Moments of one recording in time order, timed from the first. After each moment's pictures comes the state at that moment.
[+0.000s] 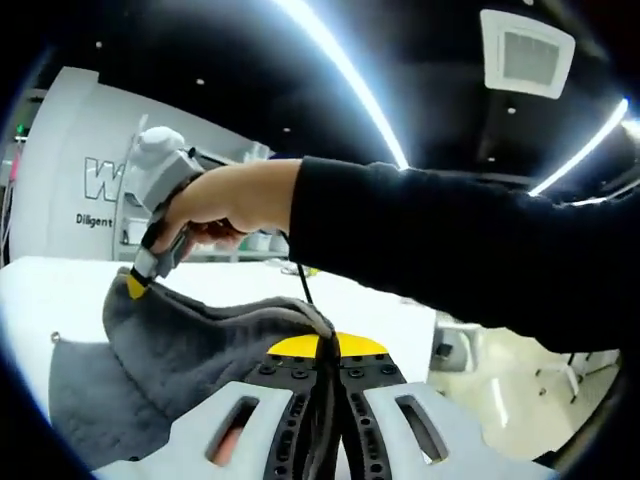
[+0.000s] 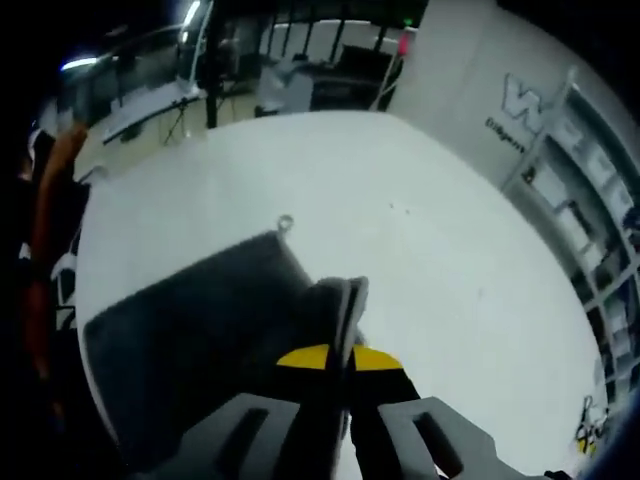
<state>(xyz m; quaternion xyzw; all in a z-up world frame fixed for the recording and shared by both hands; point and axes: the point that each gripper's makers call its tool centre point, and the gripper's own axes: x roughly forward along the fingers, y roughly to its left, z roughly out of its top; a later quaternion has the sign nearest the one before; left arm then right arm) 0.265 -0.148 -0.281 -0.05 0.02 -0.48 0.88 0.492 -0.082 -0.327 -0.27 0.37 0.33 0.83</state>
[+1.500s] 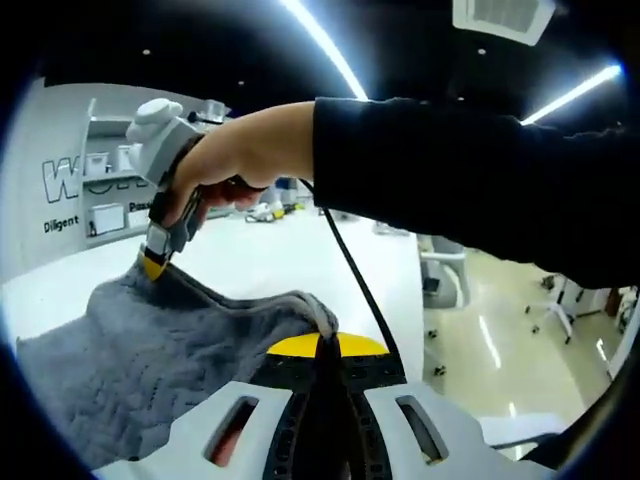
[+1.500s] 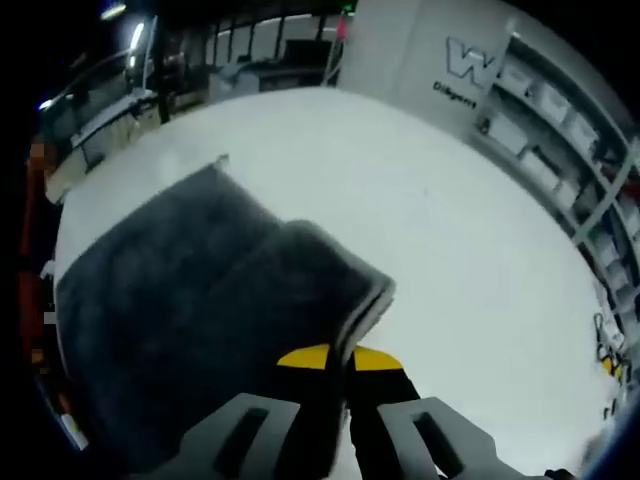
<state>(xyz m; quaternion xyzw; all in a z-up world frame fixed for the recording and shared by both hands) 0.251 -0.222 -0.372 0.07 0.09 -0.53 0.84 0.474 -0.209 -0.381 -0.21 0.39 0.25 0.86</state>
